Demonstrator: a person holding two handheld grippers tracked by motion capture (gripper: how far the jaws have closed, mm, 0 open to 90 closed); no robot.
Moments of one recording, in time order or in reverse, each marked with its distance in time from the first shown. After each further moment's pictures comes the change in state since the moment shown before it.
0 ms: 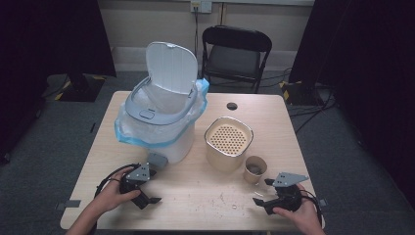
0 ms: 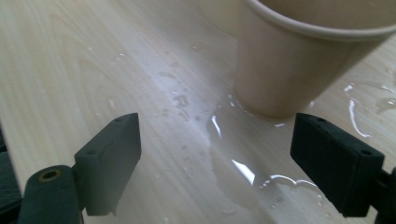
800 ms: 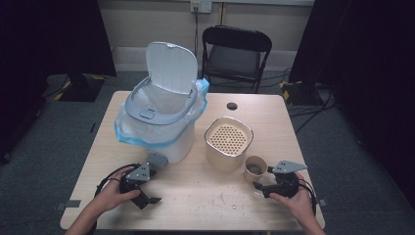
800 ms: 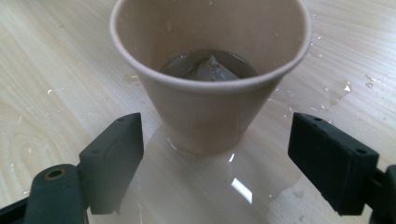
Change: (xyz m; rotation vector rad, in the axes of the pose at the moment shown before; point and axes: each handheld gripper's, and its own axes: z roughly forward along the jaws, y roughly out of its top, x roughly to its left) left arm 0.001 0.000 0.000 -0.001 -0.007 0.005; right arm -0.030 0.010 0.019 -0.054 -0.100 0.061
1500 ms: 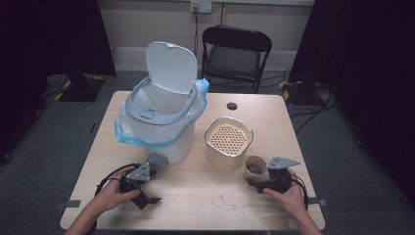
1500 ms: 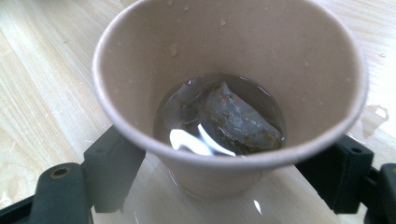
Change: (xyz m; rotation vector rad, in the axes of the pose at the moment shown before) left arm 0.001 0.000 0.000 0.005 -0.010 0.008; right arm -0.002 0.007 0.023 -0.034 0.055 0.008
